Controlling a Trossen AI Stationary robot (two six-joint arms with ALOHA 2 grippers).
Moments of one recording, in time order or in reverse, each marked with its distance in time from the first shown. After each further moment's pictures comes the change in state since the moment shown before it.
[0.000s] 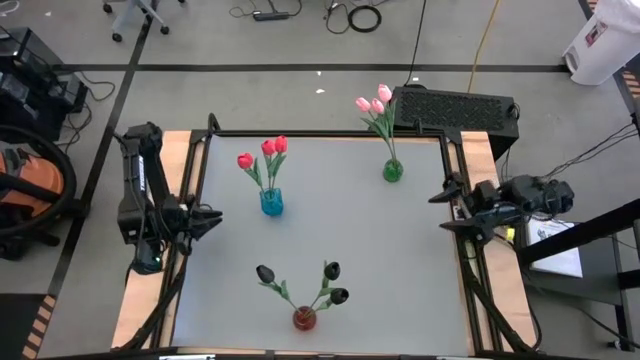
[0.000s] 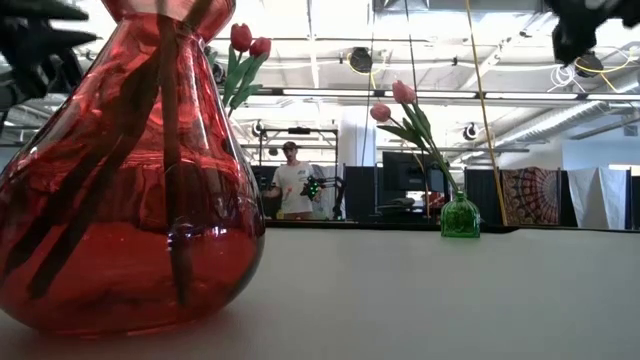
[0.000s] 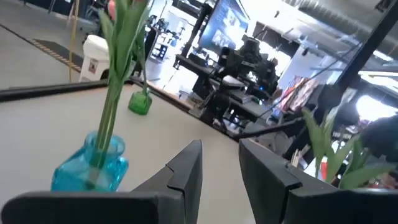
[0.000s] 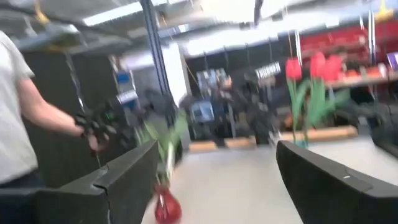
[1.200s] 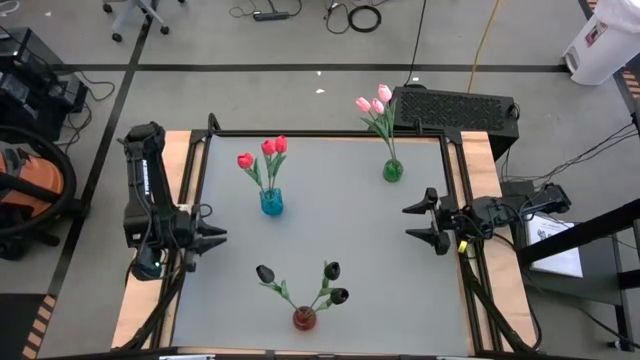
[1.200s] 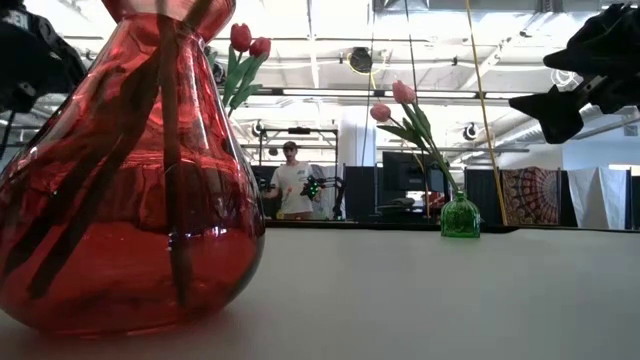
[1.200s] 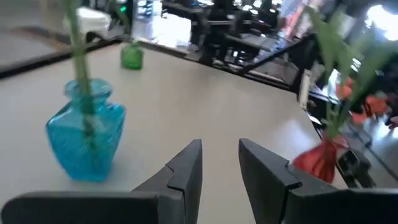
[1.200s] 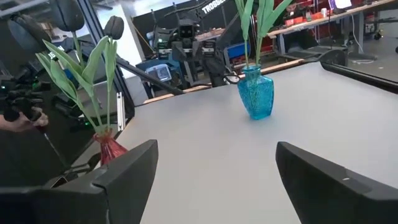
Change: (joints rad) left arm -0.039 0.000 -0.116 0.309 0.217 0.413; right arm 0.000 0.006 -0.322 0.101 0.180 0.129
